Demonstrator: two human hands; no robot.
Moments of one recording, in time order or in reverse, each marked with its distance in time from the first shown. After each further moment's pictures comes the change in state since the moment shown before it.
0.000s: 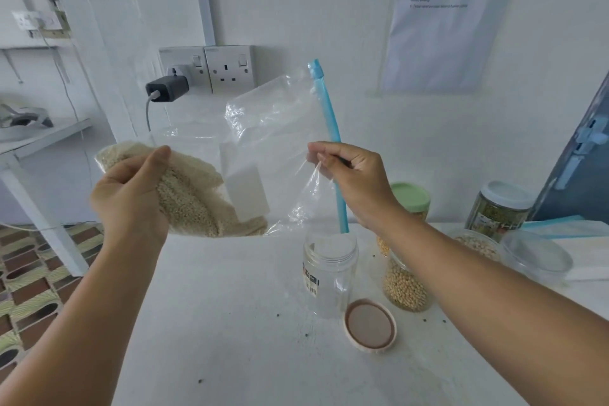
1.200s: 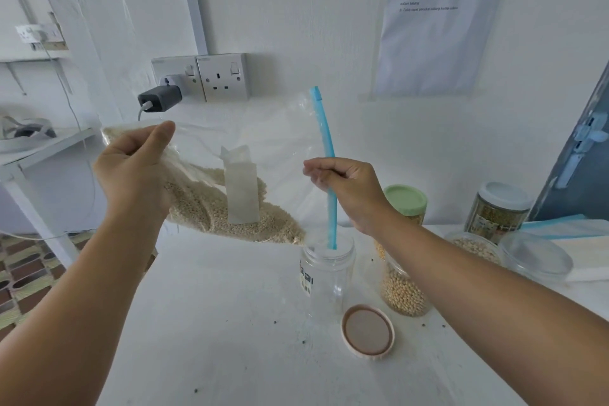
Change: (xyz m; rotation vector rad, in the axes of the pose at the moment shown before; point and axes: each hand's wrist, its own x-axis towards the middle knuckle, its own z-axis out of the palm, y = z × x) left_hand 0.009 0.023 0.042 0.058 -0.086 0.100; right_hand 0.010 0.022 -0.014 0.053 -0.028 0.105
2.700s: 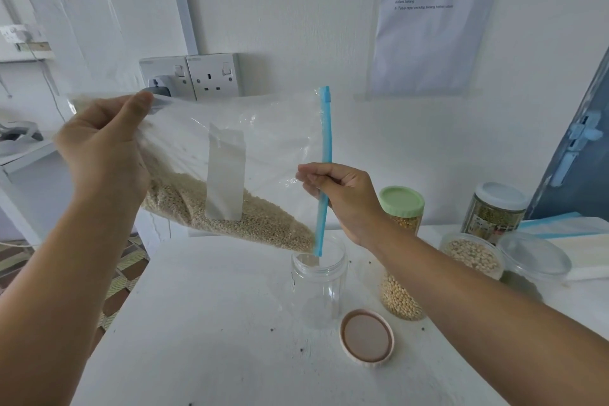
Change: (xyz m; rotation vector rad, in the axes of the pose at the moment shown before) left_hand 0.015 0.029 0.012 -0.053 -0.177 0.129; right_hand -0.007 0.003 0.007 0.161 0.009 0.032
